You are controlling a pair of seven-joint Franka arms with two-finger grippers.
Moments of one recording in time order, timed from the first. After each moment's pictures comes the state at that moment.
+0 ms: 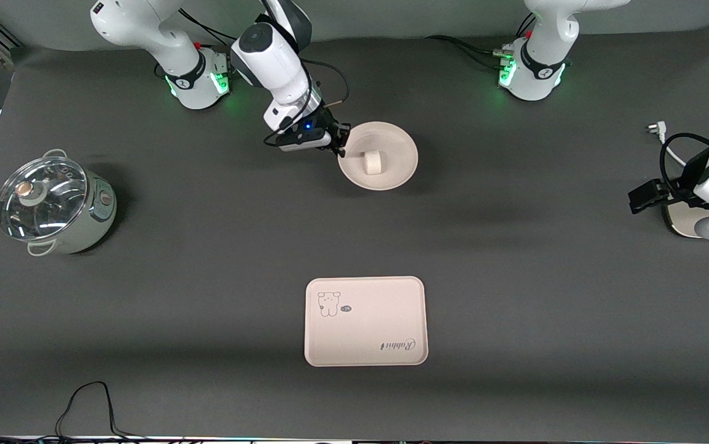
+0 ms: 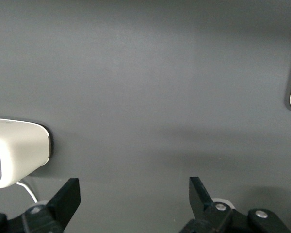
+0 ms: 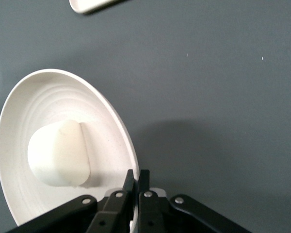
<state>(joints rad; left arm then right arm) 0.04 0.10 -0.08 -1.59 0.07 1.65 -0.13 0.81 0.06 0.10 -2.40 0.25 2.84 0.85</state>
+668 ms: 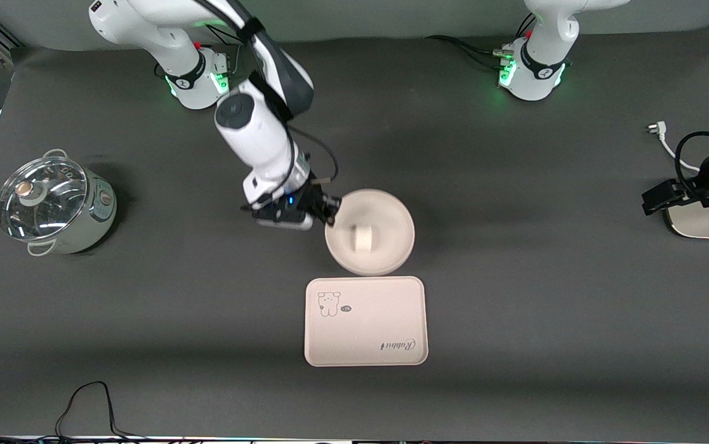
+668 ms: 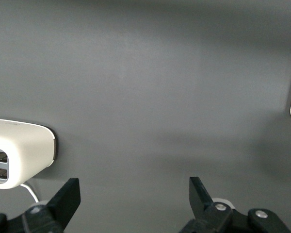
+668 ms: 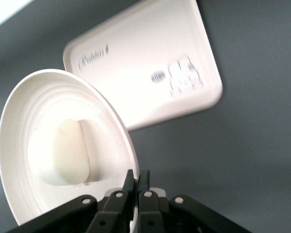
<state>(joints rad) 0.06 0.10 -0.07 -1.56 0.07 1.65 -0.13 0.67 0.45 -0.06 -1.76 0.29 2.57 0.74</state>
